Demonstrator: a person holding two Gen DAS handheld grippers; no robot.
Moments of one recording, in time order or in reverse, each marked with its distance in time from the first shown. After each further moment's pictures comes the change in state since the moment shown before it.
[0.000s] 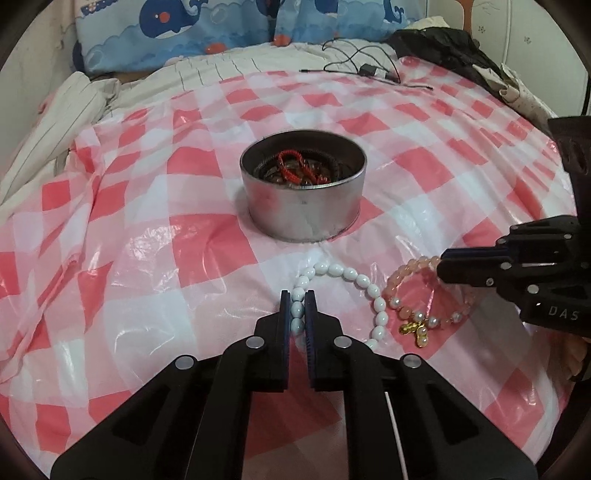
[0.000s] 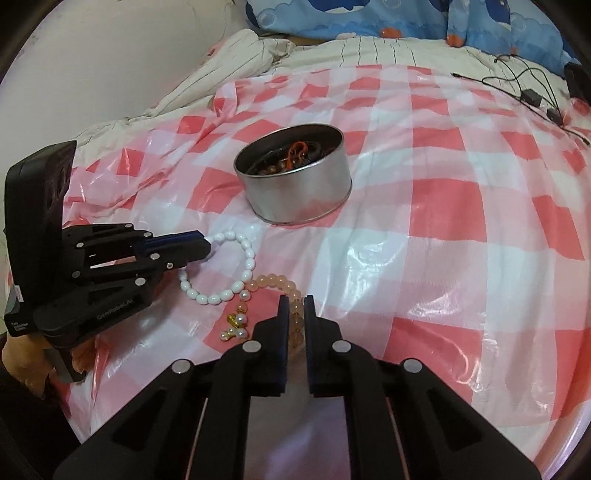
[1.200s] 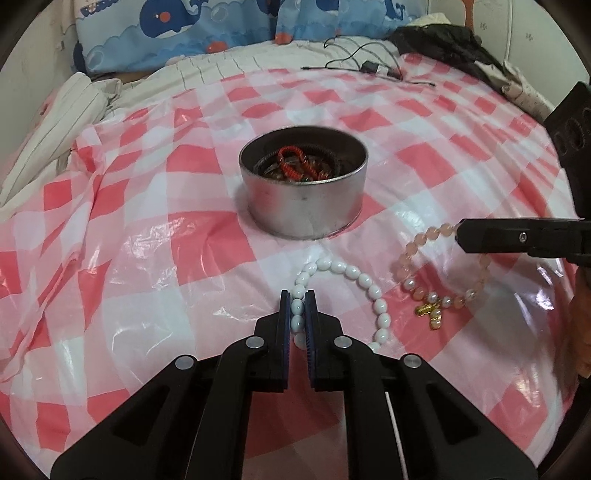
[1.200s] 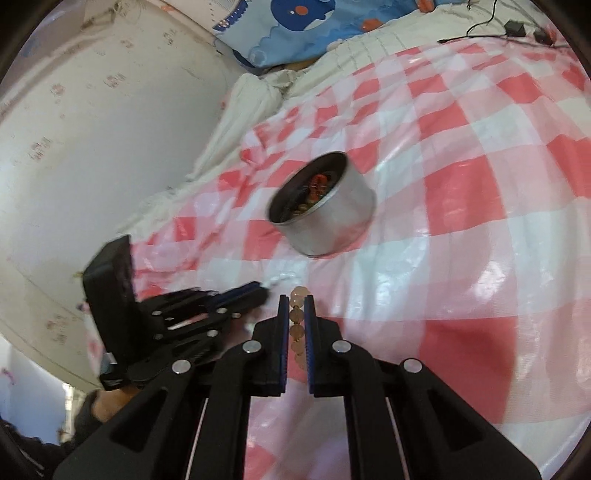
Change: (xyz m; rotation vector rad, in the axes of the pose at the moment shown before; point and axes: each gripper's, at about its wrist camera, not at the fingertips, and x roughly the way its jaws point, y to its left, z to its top) left arm 0.002 -0.002 -0.001 0.004 -0.002 0.020; right arm -0.013 -0.040 0.002 0.258 -0.085 0.295
